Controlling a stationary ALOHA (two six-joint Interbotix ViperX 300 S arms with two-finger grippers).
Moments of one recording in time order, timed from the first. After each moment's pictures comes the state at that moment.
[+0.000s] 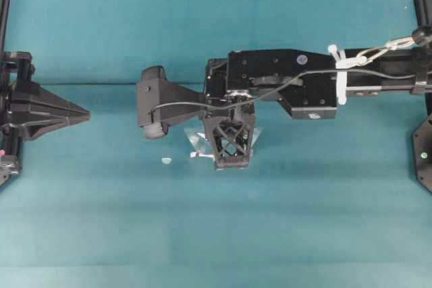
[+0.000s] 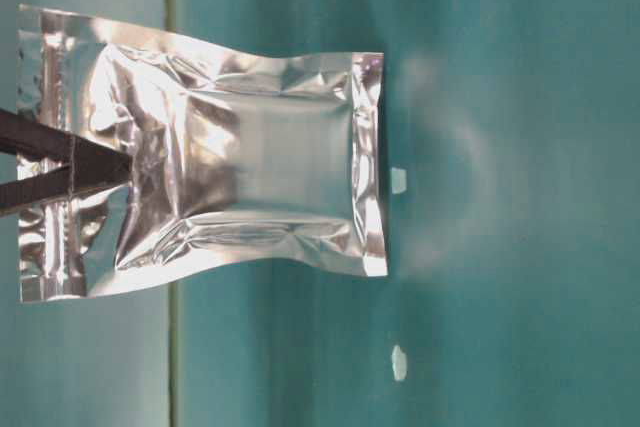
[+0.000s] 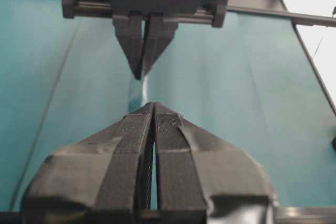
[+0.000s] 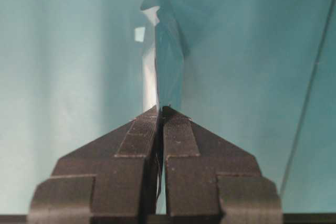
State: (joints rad) left arm 0.01 -0.95 1.14 0.02 -0.09 -0.11; right arm -0.04 0.28 -0.11 0.02 1.25 -0.14
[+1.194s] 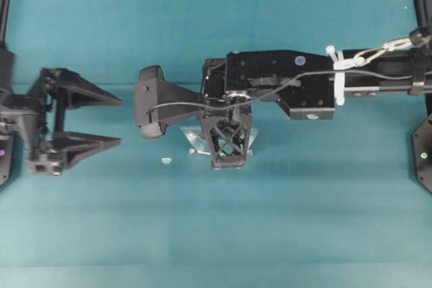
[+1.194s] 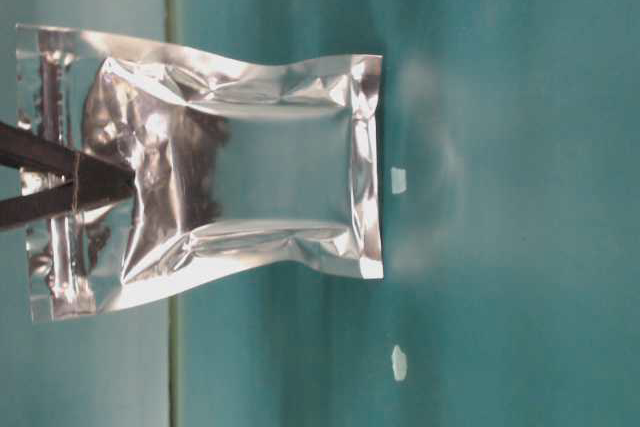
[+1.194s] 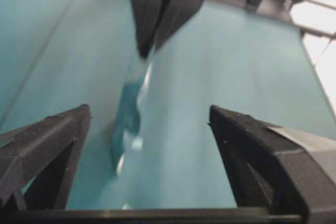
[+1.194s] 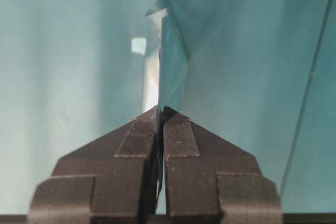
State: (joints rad) left arm 0.04 -0.58 1.22 0.02 -0.49 -0.26; right arm -0.04 0.28 -0.11 0.02 1.21 -0.14
